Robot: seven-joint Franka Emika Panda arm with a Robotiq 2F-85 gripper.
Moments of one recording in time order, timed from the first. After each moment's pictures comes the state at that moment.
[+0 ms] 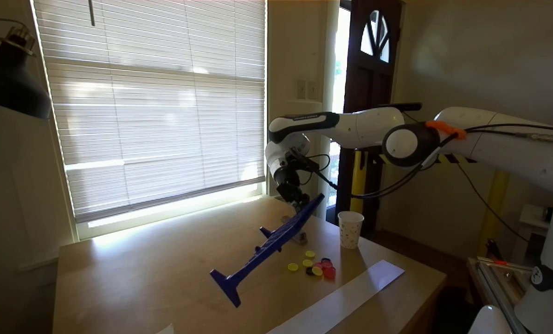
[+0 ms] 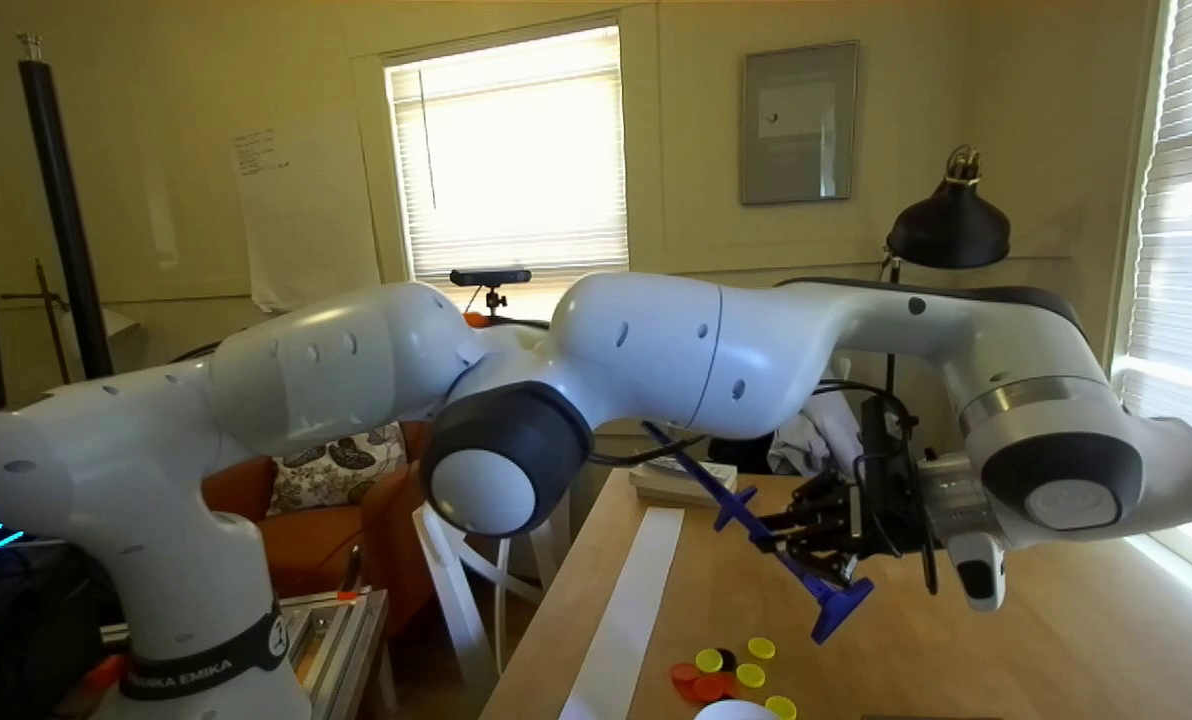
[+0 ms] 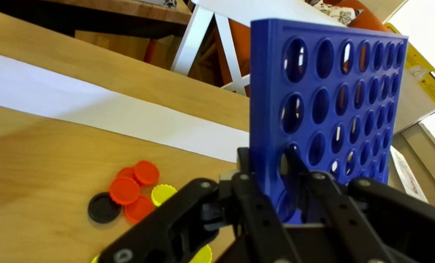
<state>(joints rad) -0.38 1.29 0.26 -0.55 0.42 0.90 0.22</state>
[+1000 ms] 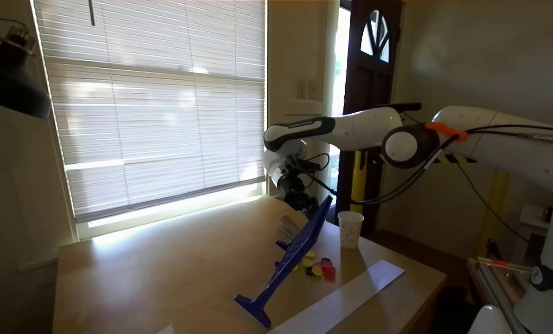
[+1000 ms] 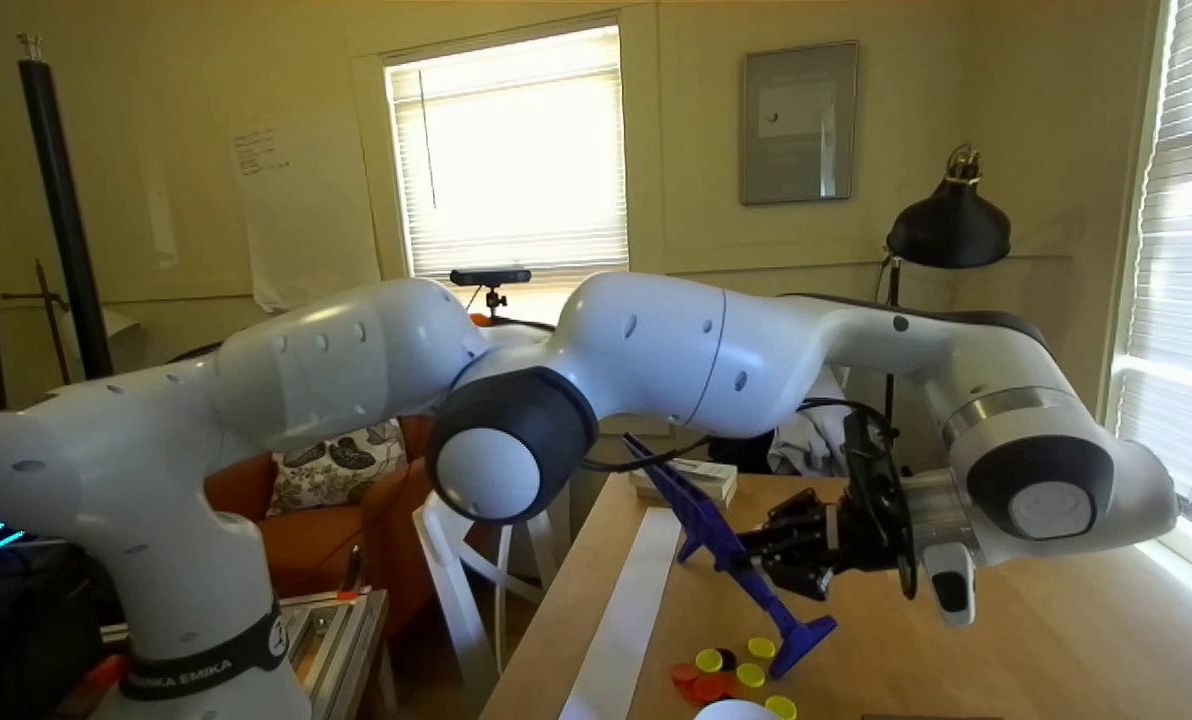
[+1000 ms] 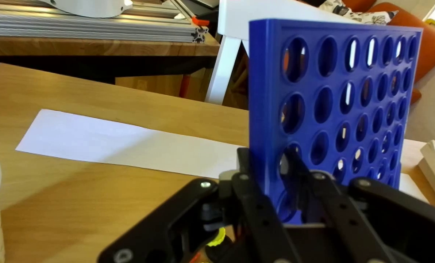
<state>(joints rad) -0.34 1.28 0.18 -0.60 0.38 0.83 0.28</state>
